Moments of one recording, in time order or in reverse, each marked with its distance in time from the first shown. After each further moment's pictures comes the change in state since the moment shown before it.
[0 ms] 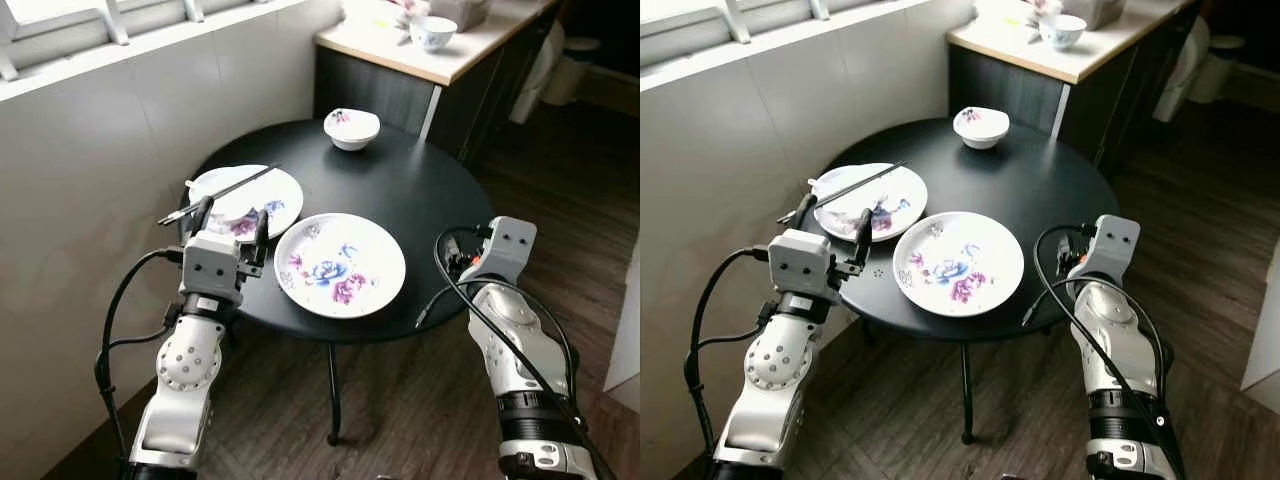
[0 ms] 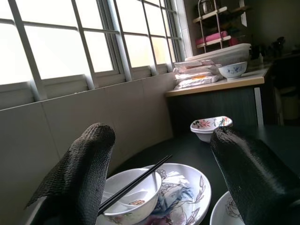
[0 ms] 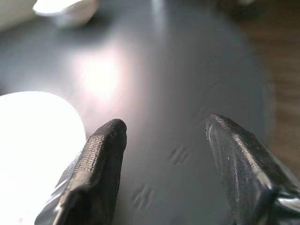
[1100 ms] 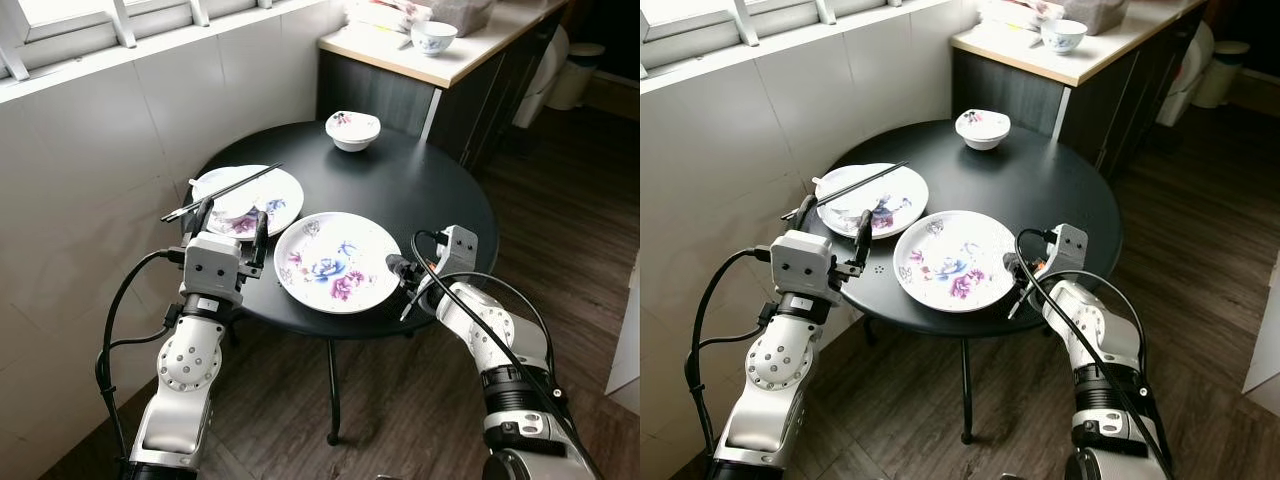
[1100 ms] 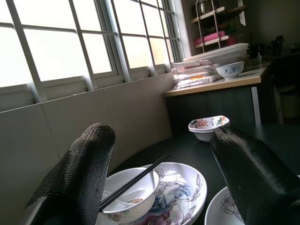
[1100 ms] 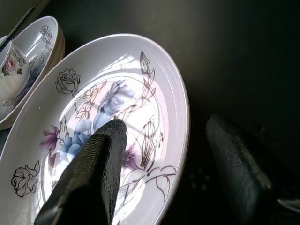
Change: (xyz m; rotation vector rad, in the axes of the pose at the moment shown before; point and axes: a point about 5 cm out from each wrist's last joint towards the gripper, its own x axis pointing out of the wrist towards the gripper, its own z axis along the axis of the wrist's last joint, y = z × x) left arm 0.000 -0.001 -0.002 0.008 0.008 -0.001; right arm 0.014 0.035 -0.016 0.252 0.249 0.228
